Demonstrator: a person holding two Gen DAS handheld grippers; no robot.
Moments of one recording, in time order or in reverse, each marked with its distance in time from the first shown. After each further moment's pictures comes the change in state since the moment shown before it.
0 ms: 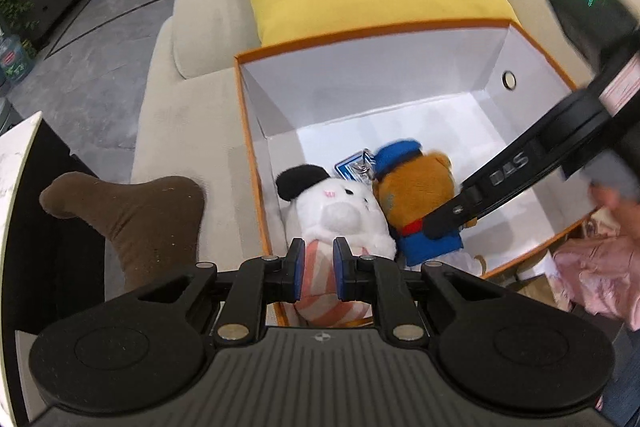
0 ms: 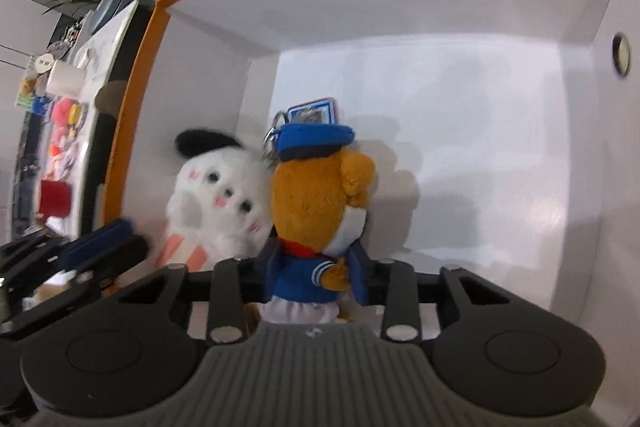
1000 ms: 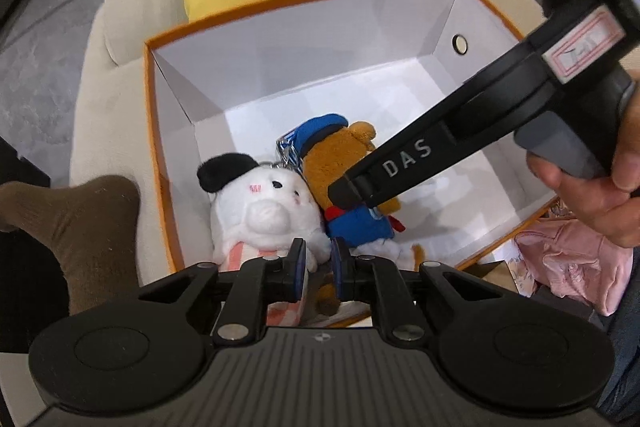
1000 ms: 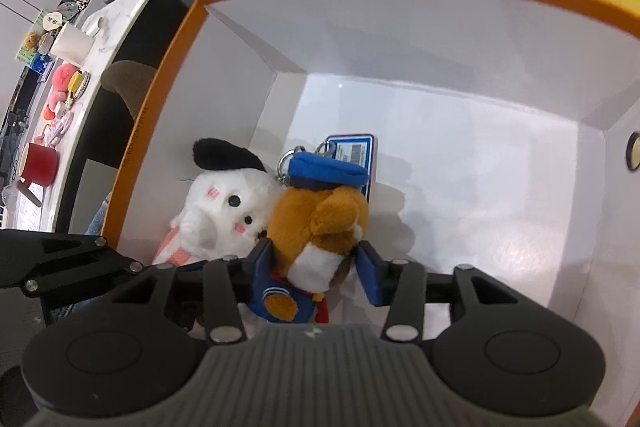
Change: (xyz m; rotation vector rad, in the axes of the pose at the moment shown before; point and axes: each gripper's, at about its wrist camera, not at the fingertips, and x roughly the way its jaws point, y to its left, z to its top) left arm 0.017 -0.023 0.011 0.075 0.092 -0.130; right arm 0.004 0.026 0.016 -0.183 -0.069 -0.106
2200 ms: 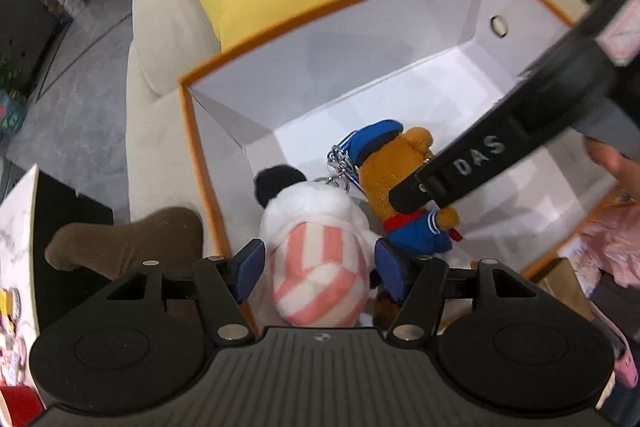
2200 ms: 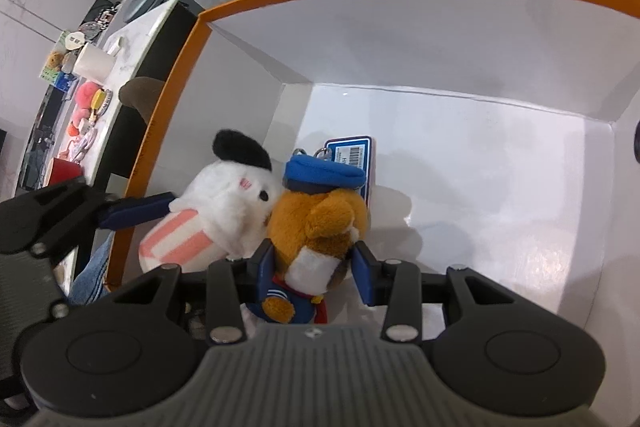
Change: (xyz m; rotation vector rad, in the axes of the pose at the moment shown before) left arm -0.004 -0.002 0.011 0.128 0.022 0.201; right arm -0.003 -0.021 -0.004 0.049 -0.025 0.100
